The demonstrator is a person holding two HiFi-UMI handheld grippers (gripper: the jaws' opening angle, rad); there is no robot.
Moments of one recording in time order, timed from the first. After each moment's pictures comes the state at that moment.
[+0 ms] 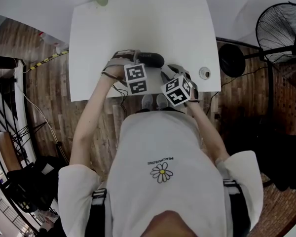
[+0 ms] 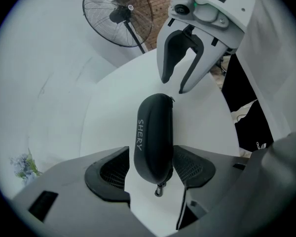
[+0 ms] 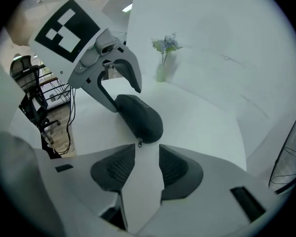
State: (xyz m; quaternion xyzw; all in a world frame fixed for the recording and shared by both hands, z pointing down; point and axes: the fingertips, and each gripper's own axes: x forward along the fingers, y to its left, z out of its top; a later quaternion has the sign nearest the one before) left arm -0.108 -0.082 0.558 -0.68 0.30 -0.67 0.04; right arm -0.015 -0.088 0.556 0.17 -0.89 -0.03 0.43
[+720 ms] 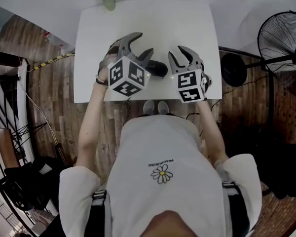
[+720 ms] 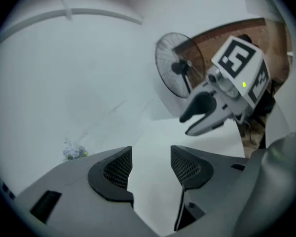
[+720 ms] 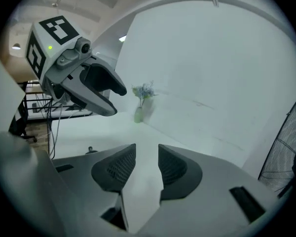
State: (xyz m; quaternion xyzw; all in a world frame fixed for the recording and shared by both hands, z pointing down) left arm -0.113 -0.125 0.367 -0.73 0.55 -0.40 0.07; right arm -0.040 -0.152 0.404 0.26 -0.92 -0.10 0.26
